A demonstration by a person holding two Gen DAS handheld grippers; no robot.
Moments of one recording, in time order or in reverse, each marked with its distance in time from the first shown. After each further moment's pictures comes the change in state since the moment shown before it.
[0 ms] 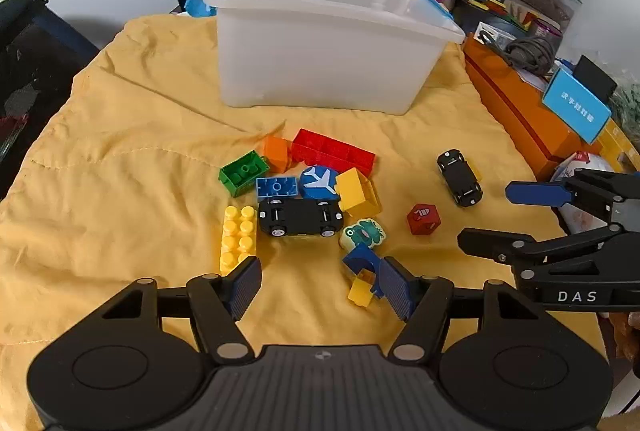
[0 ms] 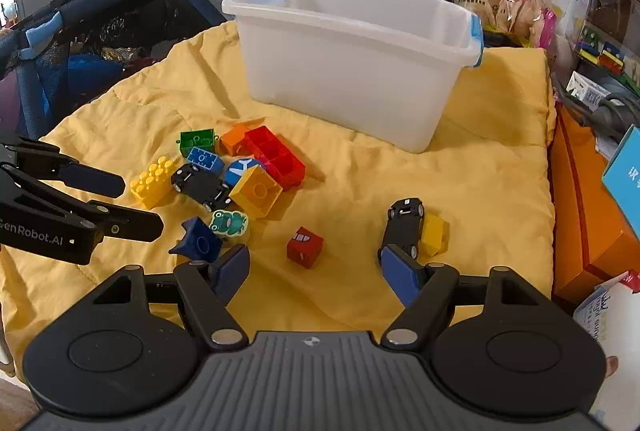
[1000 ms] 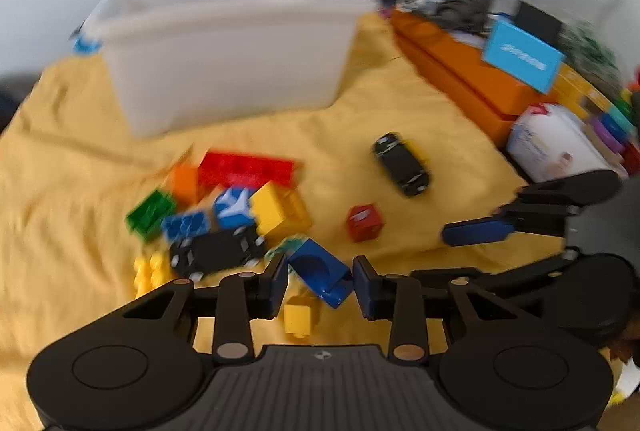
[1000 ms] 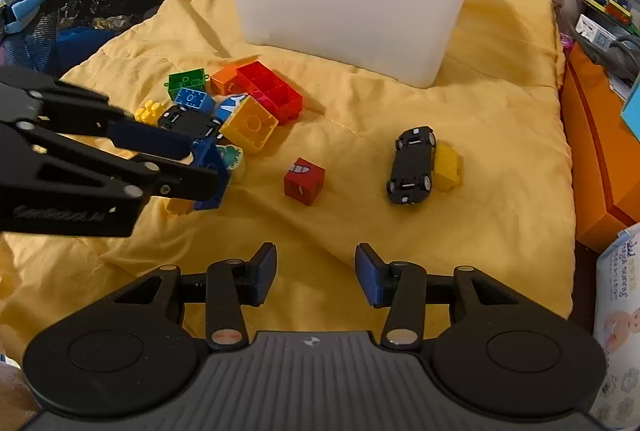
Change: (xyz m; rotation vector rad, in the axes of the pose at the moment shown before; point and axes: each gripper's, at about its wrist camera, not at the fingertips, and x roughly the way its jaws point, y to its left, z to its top) left arm 0.026 -0.044 0.006 0.231 -0.022 -0.116; right arm 0.018 0.001 -0.024 0.047 0.122 0.001
